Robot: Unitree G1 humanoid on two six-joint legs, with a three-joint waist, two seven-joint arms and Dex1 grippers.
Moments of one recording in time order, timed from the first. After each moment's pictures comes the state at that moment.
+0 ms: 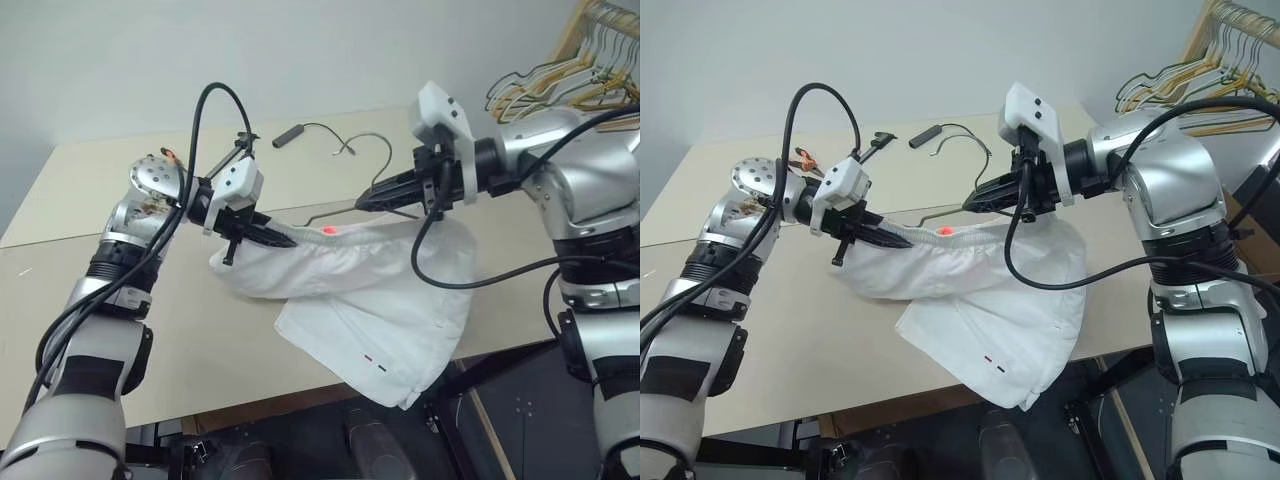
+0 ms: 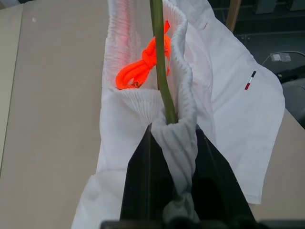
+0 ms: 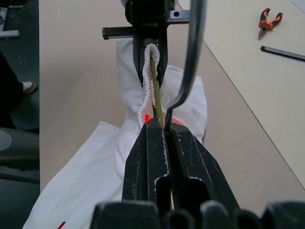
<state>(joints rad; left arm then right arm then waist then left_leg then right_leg) -1.03 0.66 -0.28 0.60 -0.27 0.06 -1.60 -1.13 -0.72 0.24 0.07 0.37 0.80 1.34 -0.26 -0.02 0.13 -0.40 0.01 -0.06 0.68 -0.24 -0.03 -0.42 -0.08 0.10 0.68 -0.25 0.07</state>
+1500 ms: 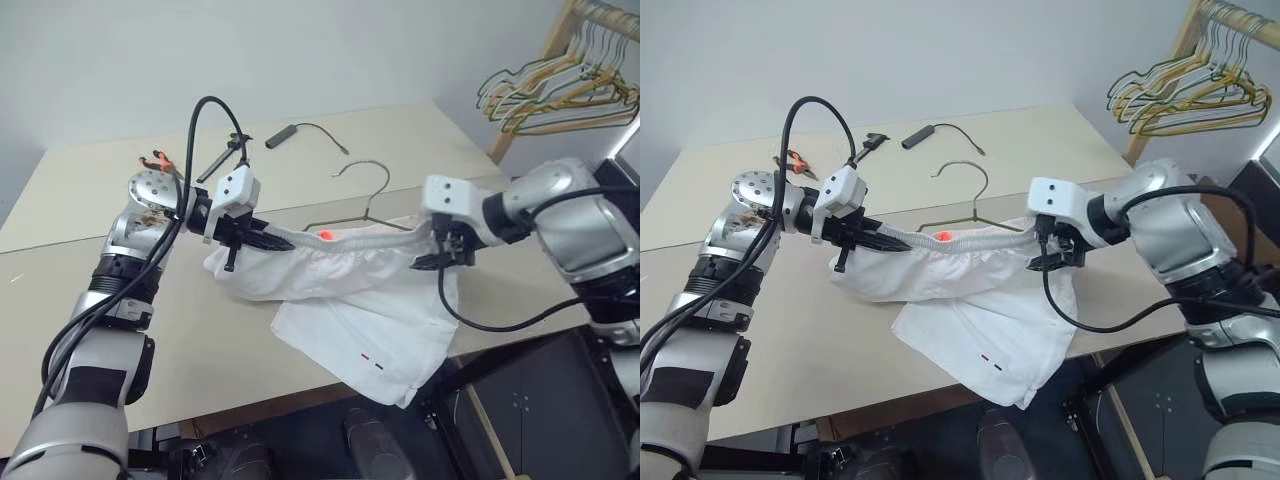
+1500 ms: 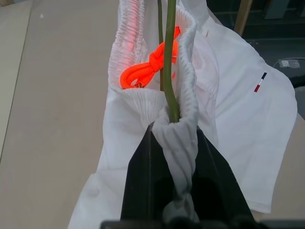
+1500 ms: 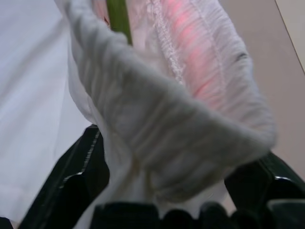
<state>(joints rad) -0.97 0.64 -0.21 0.55 -0.22 0.10 -1.56 -0.95 -0.90 0.43 0.03 0.03 0.65 1.32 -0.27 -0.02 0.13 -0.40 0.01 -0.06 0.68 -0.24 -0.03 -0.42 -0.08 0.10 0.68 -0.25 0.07</state>
